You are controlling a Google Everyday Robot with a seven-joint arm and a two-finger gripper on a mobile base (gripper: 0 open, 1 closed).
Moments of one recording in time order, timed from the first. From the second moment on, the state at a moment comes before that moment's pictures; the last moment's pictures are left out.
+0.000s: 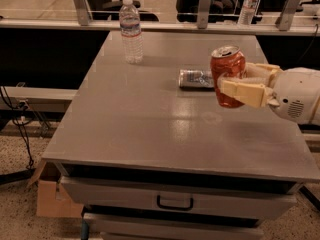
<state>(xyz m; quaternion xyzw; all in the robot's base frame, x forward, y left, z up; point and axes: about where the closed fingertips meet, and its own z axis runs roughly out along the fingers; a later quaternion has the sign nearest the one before) 0.500 -0.159 0.956 -0.33 0.69 0.25 0.59</state>
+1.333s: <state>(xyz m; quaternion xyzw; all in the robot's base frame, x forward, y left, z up) 0.492 -0.143 0.917 -0.29 0.68 0.24 0.64</state>
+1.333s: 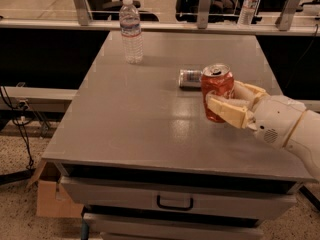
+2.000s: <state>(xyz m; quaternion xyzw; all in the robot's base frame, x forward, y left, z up) 0.486 -0.141 0.890 -0.25 0.69 0.23 0.64</state>
